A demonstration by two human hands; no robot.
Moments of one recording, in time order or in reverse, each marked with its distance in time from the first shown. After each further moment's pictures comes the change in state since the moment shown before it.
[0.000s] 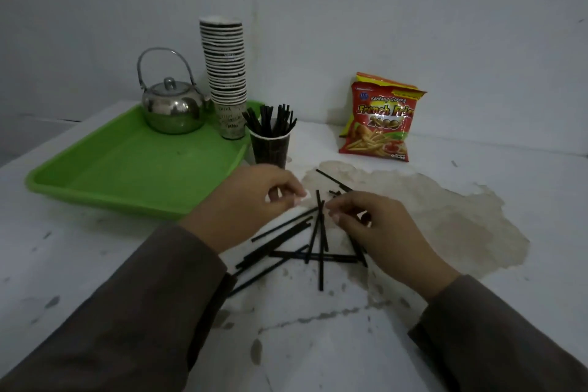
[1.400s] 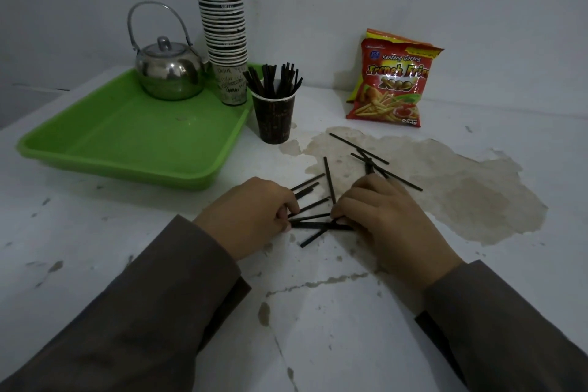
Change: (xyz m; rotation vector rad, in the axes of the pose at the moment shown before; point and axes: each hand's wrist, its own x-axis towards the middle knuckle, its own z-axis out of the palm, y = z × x) left_hand -0.026 -0.014 0.038 0.207 -0.340 -0.217; right_hand -0.029 0.012 0.016 -0.583 -0.033 -0.456
